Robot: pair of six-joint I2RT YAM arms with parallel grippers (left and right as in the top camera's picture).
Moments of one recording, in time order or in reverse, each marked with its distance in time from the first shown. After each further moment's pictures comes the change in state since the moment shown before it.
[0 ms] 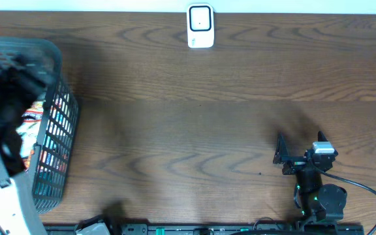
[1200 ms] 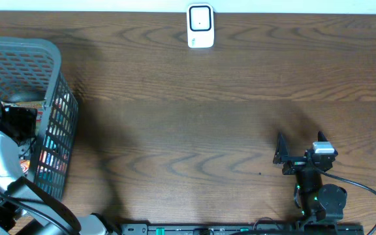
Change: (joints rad) left arm 0.321 0.387 -0.555 0.475 0.086 -0.218; right arm 0.000 0.000 0.000 0.000 0.000 0.000
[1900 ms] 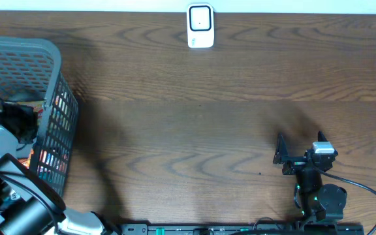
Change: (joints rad) left arm 0.008 0.155 0.002 0.237 0.193 -0.008; right arm 0.000 0.000 0.000 0.000 0.000 0.000
